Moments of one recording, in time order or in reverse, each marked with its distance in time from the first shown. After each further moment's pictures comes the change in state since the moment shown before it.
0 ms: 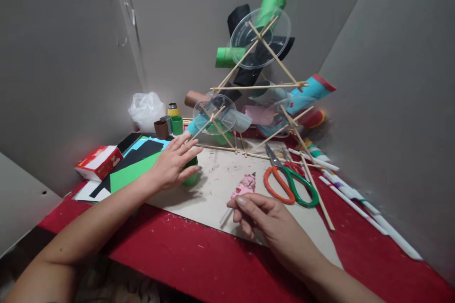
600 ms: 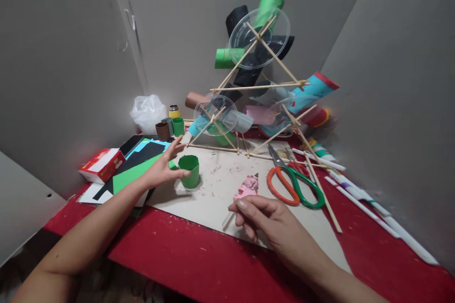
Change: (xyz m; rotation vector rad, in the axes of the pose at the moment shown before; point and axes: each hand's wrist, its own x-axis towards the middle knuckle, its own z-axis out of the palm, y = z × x) left_hand -0.020 -0.019 0.003 -0.842 -0.025 -0.395; right_hand 0.002 0.001 -0.002 -0.065 -0.025 0.009
